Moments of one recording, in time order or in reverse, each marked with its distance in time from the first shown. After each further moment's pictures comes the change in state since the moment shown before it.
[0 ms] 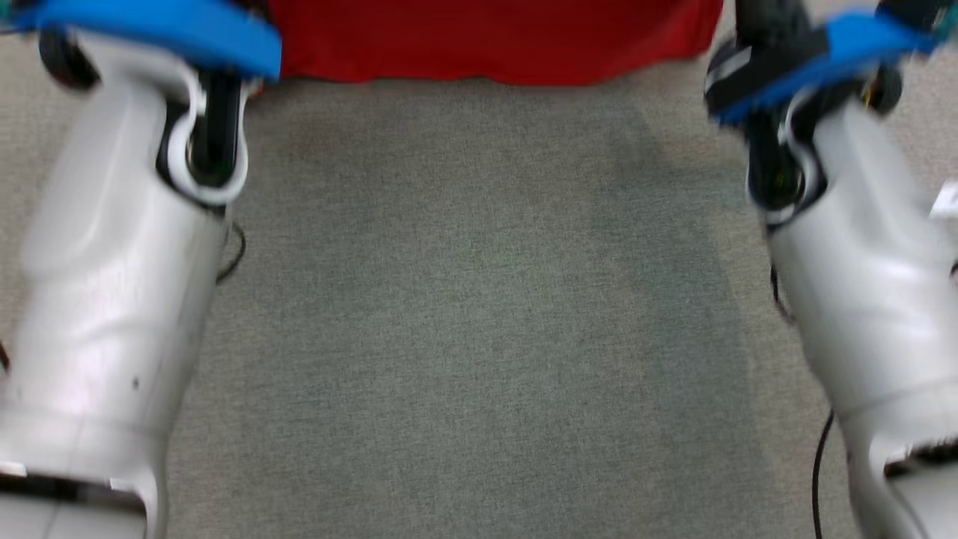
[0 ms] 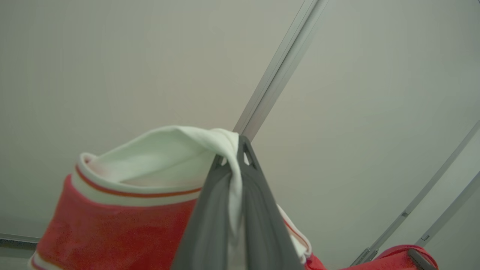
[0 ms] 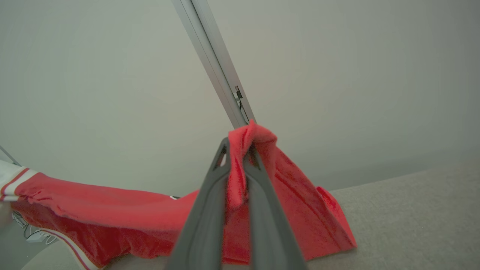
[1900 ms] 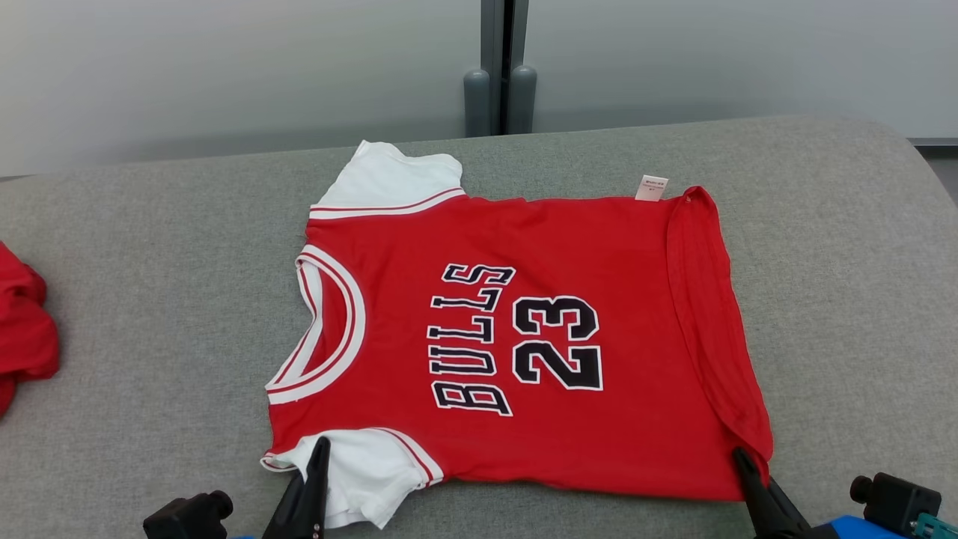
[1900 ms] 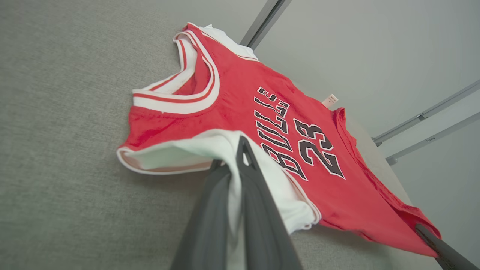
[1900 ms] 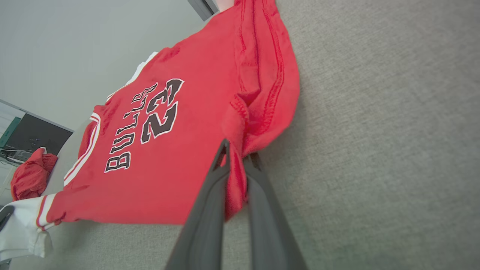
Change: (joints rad) left arm 1.272 0.039 0.075 -0.731 0.103 0.162 0.177; right arm 1.260 0.057 -0.240 -0.760 -0.026 0.000 0.344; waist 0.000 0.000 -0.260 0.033
